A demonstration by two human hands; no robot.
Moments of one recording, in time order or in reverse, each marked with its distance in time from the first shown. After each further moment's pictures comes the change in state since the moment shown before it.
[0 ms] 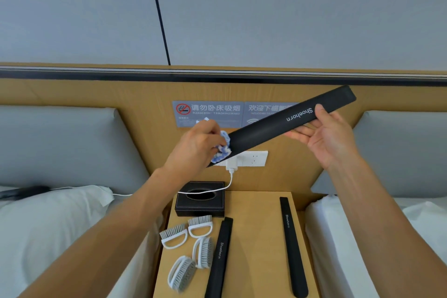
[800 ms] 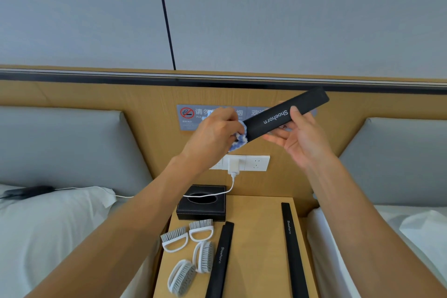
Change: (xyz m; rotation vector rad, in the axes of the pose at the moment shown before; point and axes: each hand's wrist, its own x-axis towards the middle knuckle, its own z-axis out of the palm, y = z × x) left_hand 0.032 0.024 -0.013 -0.021 0.076 0.044; right_hand -0.005 0.015 0.040 0.013 -0.155 0.081
